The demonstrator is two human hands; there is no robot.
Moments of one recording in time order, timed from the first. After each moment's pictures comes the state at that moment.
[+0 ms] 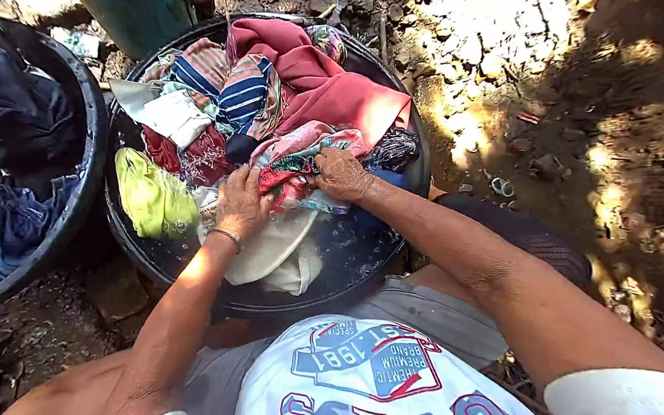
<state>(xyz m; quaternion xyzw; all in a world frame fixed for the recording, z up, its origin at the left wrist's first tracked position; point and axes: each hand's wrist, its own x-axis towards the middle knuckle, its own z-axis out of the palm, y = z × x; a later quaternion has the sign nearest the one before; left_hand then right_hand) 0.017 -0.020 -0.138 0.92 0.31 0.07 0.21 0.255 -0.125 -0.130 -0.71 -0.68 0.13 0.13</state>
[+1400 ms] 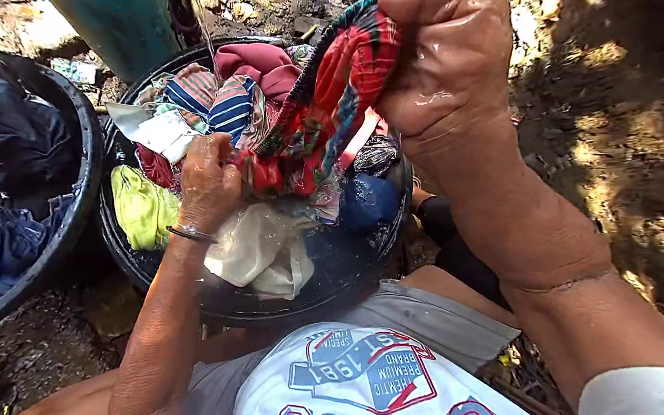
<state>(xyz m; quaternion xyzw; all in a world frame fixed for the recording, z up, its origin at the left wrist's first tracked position) 0.033 0.000 -0.043 0.88 0.29 0.27 0.26 0.255 -0.117 0.073 -0.39 -0.30 0.36 0.79</state>
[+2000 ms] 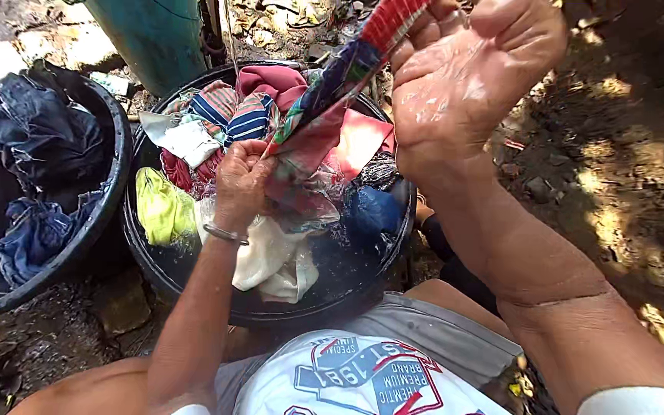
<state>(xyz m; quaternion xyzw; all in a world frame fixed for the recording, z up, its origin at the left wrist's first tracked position) 0.056 -0.029 -0.029 0.67 0.31 0.34 0.58 0.242 -0.113 0.085 -0.32 -0.23 0.19 0.90</state>
